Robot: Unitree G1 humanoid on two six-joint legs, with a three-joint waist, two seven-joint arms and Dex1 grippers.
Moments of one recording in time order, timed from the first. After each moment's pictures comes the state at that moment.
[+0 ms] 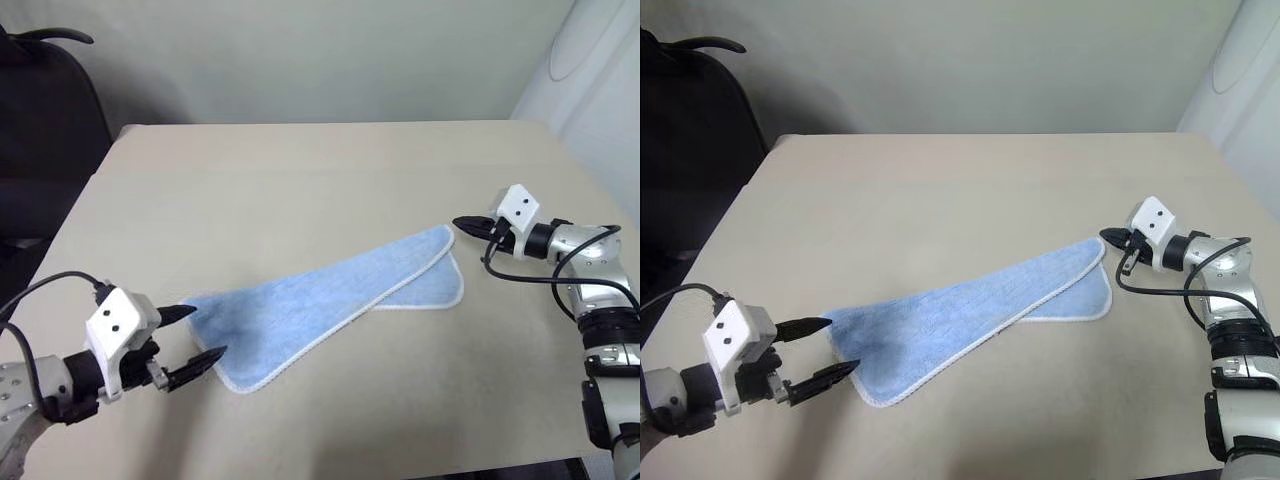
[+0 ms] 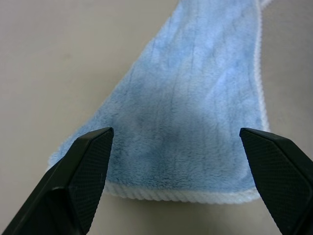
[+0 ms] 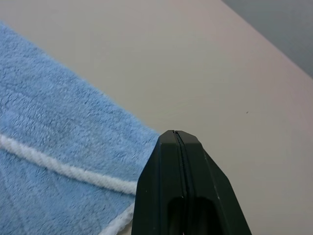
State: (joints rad) left arm 0.42 0.89 0.60 -0.62 -0.58 0.58 -0.92; right arm -0.67 -0.72 -0.01 0.54 0.09 -0.08 1.03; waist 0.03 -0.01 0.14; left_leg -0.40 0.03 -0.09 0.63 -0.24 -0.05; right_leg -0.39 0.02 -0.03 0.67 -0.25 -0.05
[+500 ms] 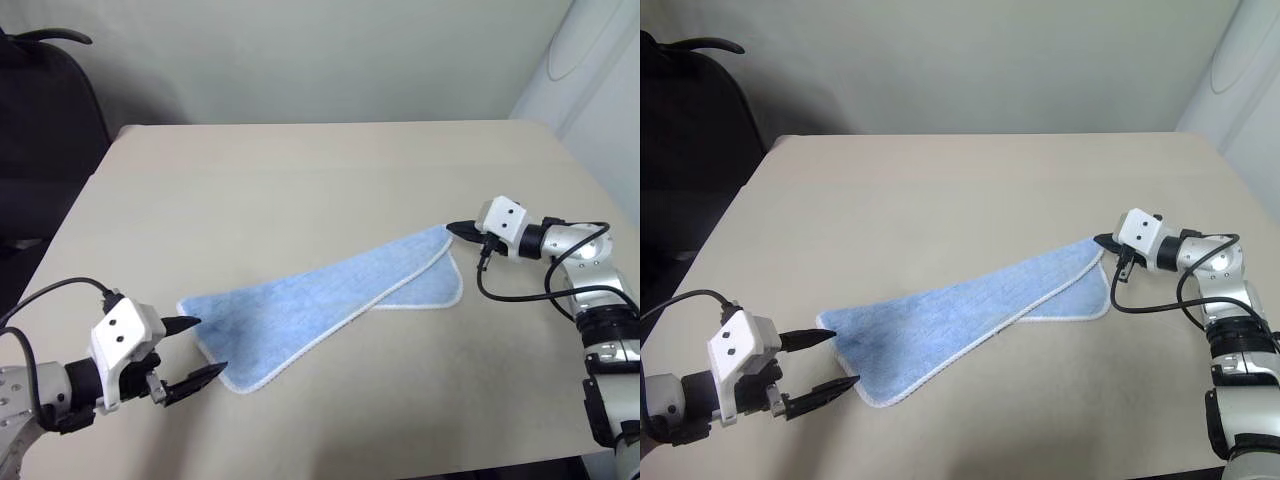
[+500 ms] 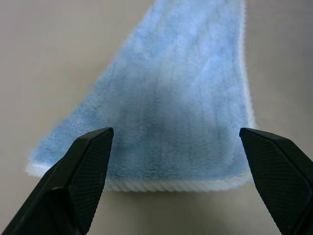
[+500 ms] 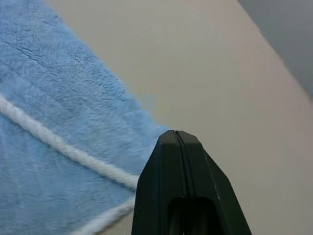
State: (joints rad) left arm 0.49 0.93 0.60 -0.66 -0.54 0.56 -1.00; right arm -0.76 -0.75 0.08 0.67 -0.04 -0.37 1.03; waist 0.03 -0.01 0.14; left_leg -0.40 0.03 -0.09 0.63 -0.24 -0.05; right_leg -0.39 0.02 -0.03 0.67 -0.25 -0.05
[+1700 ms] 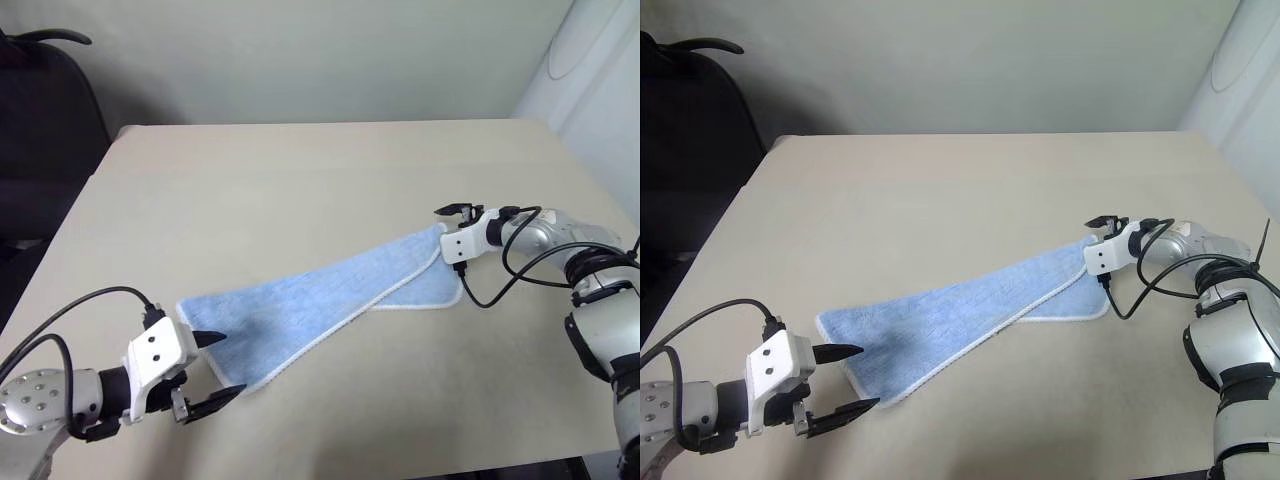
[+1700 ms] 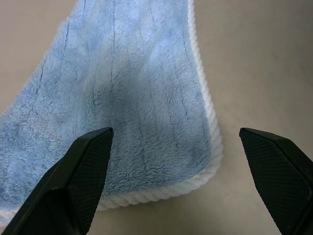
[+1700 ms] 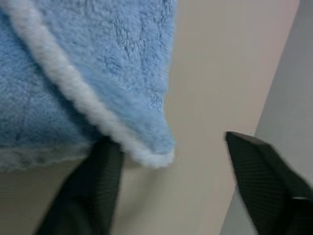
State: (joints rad) left arm 0.46 0.90 0.46 -0.68 -0.43 0.50 -1.01; right arm -1.16 -0.72 0.58 1.29 -0.82 -0.89 0.29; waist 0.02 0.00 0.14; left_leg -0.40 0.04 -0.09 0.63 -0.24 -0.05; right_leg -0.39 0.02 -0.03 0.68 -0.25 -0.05
